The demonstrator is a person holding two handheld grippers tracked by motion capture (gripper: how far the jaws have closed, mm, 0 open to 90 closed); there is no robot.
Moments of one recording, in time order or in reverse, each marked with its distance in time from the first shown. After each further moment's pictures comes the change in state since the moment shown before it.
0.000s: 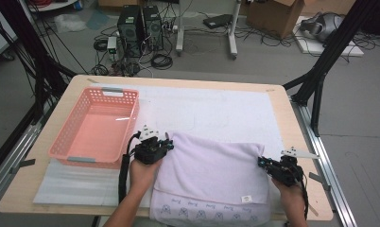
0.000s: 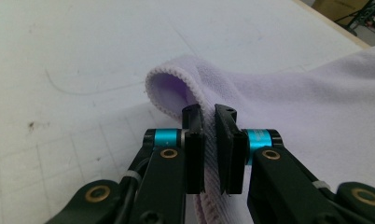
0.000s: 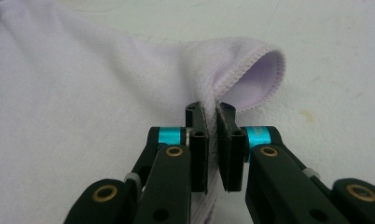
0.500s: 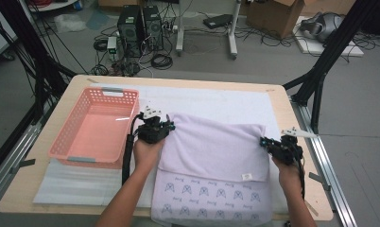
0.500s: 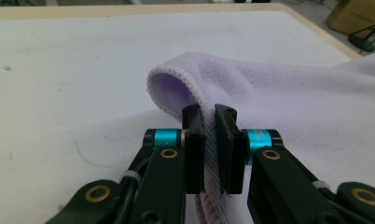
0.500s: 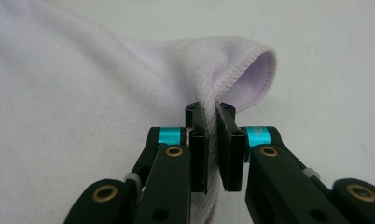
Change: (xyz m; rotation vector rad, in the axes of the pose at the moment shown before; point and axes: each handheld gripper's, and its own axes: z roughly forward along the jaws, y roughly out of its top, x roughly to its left) left arm 0.022 0.048 0.028 -0.023 0.072 -0.009; right arm -0.021 0.051 0.021 -0.050 -0.076 -0.026
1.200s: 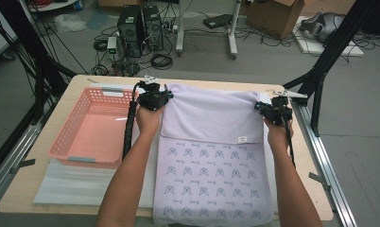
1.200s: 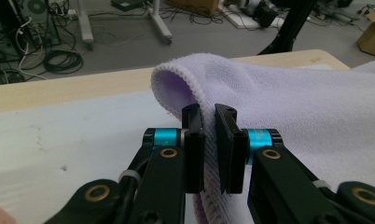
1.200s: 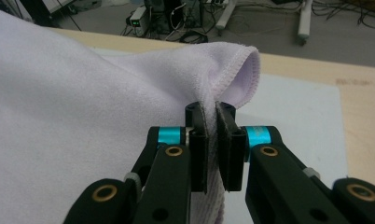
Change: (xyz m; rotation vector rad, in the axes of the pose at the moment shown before) left arm 0.037 0.073 0.041 -0.062 0.091 -0.007; right arm -0.017 0.096 0.060 -0.065 -0.092 -0.006
